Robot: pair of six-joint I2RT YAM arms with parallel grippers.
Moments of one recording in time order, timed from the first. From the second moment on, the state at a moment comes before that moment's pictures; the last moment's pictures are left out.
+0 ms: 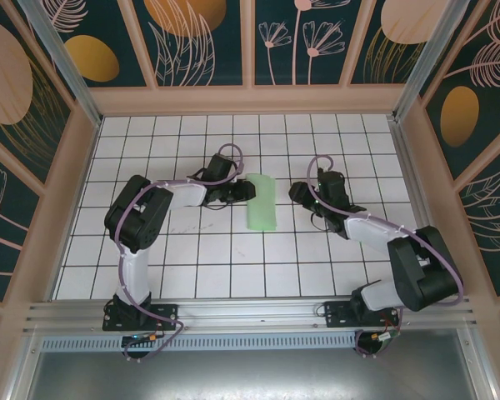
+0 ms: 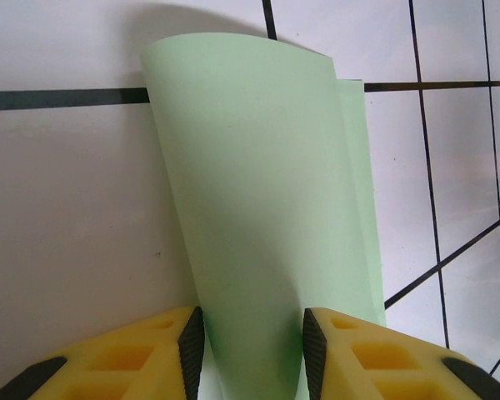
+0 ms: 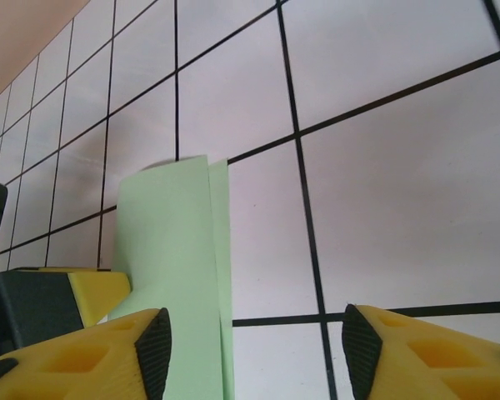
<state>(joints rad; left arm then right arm) -0.54 2.03 1.16 0.00 0.38 -0.63 0.39 1.39 0.58 0.18 -0.10 0.72</state>
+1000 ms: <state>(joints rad) -0.59 2.07 1.29 -0.20 0.28 -0.50 0.34 1.27 0.51 0.20 -0.15 0.75</state>
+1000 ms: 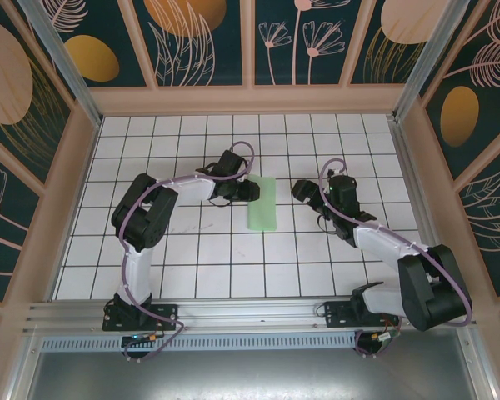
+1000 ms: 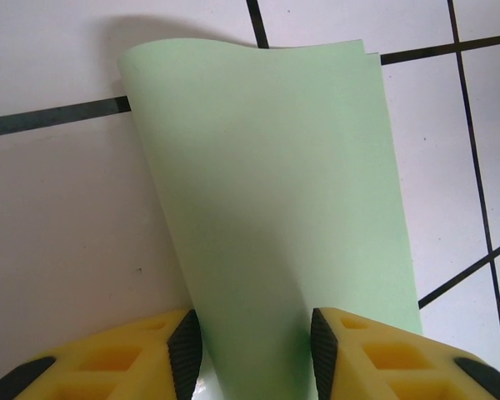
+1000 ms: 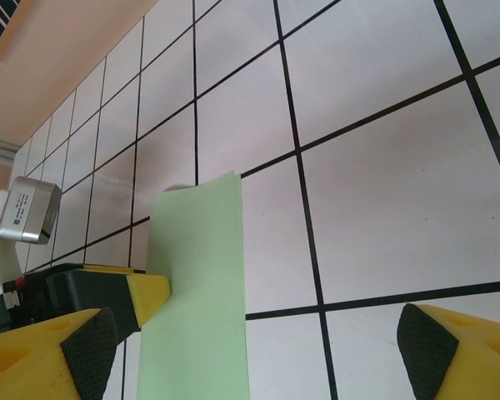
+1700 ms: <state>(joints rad) -0.60 2.08 1.34 -0.26 0.24 -0.47 0.34 1.26 0.50 0.21 -0.18 0.76</state>
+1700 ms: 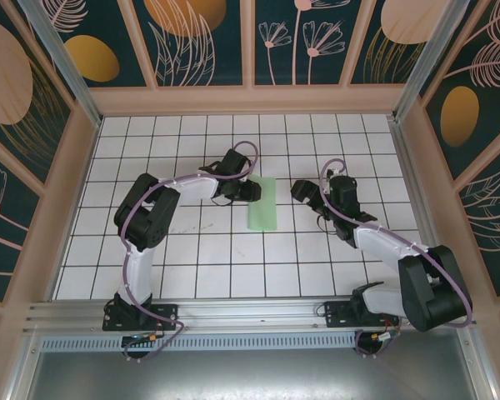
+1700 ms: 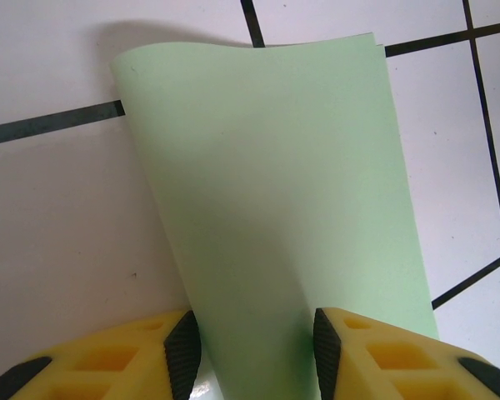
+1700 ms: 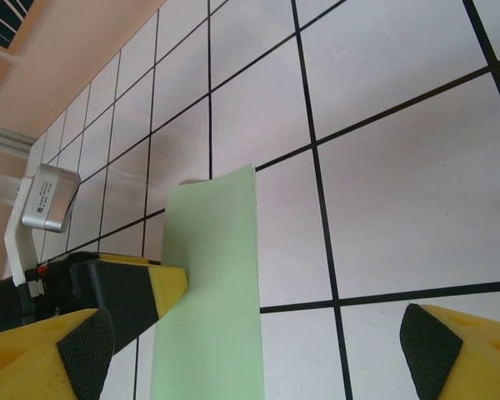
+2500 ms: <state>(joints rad) -0.61 2.08 1.34 -0.27 0.22 -0.43 0.34 1.26 0.49 0.21 -0.19 0.76</state>
